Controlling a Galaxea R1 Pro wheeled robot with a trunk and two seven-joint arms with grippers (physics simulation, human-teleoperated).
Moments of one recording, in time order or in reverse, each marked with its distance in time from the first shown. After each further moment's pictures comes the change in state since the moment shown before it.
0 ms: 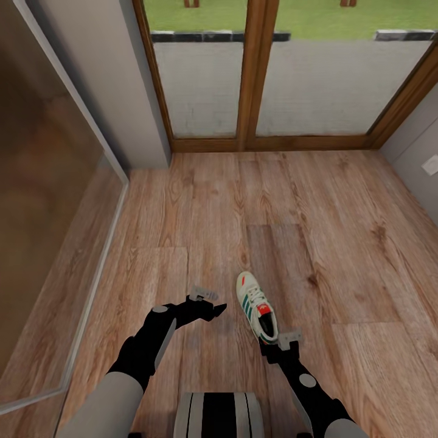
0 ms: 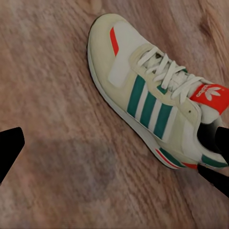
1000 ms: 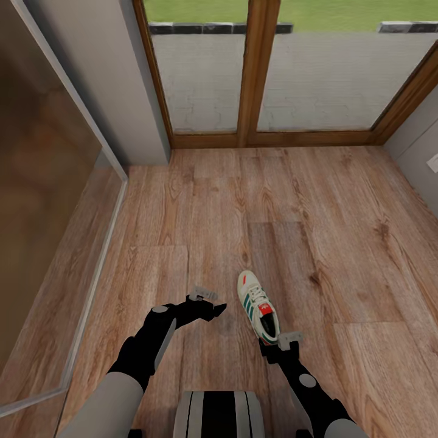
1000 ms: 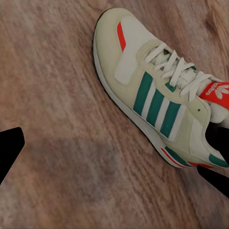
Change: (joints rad) left arm 0.001 0.000 0.001 -0.002 0.000 -0.001 0.000; right arm 0.000 0.000 0.000 0.001 0.000 0.000 0.000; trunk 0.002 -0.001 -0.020
